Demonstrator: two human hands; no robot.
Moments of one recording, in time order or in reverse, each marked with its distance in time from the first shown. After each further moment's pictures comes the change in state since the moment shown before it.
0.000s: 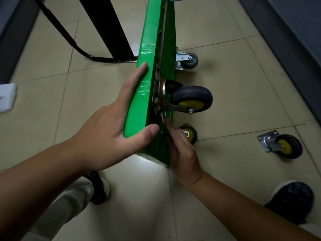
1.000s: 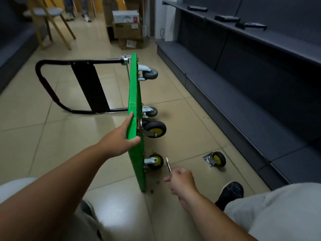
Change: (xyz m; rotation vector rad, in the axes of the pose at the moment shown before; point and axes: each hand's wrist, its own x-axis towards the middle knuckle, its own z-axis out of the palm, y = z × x) left_hand -0.005 0.015 -0.014 -0.012 -0.070 -0.115; right_hand -0.038 -0.168 -0.082 0.135 0.206 1.213
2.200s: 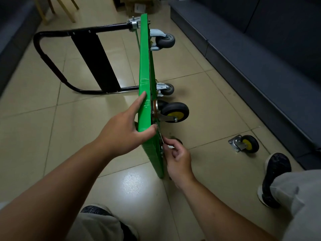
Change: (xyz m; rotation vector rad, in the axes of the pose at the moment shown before) left_hand 0.002 -0.017 0.000 0.109 0.076 0.066; right_hand 0.071 0.006 0.087 0.362 -0.211 -0.393
